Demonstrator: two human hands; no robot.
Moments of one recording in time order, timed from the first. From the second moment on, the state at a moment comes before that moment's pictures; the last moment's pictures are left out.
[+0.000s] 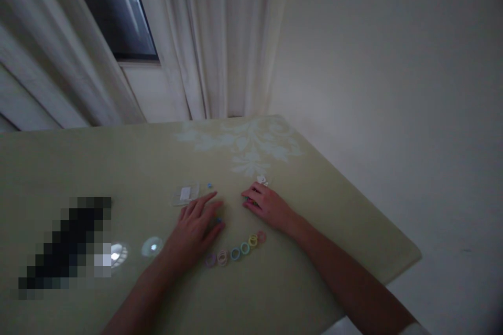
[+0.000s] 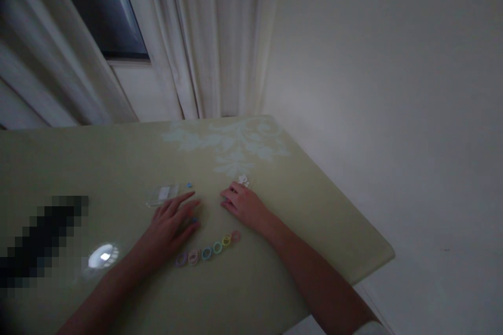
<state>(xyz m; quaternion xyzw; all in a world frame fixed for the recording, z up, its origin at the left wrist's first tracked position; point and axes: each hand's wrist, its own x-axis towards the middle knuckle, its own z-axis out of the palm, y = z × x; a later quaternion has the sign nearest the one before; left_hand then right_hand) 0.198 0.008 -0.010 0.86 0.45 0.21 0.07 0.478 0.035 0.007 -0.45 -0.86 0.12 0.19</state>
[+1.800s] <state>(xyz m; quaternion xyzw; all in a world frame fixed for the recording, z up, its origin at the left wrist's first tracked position) 0.206 0.014 0.011 0.80 0.59 0.04 0.08 0.478 0.034 0.013 -0.48 -0.88 -0.01 0.05</state>
